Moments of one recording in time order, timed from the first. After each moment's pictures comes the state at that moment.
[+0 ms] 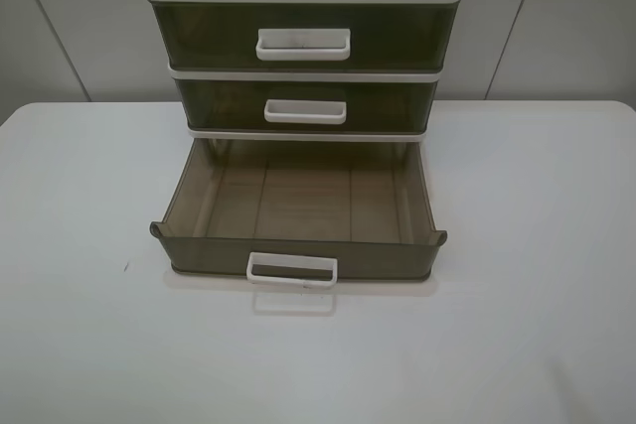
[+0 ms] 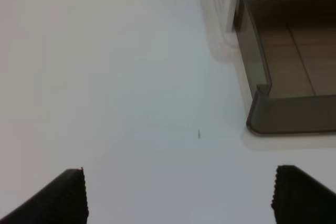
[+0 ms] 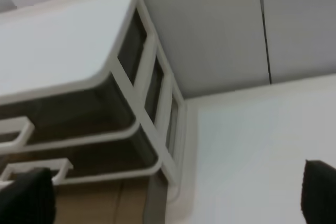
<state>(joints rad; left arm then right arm) 0.04 0.00 -0.50 -0.09 1.06 0.11 -0.06 0.63 -0.76 0.27 0.70 0.00</state>
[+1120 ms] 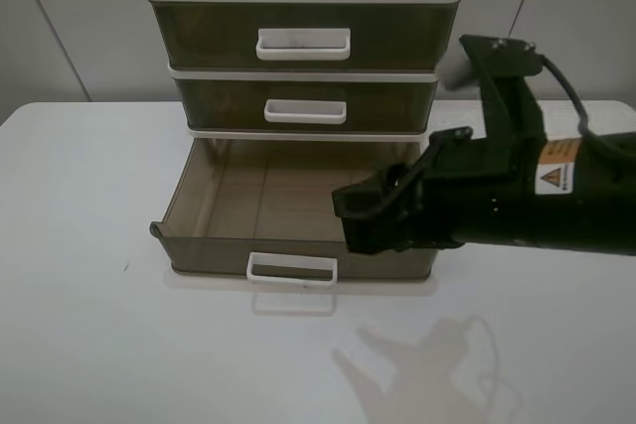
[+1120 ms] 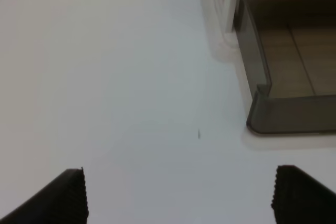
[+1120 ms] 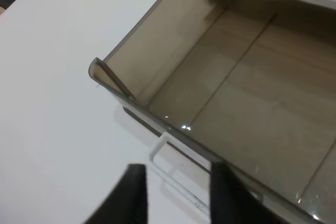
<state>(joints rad) 0.04 0.00 -0.50 -0.09 1.06 0.11 0.87 1.20 -0.50 0.33 -0.01 0.03</state>
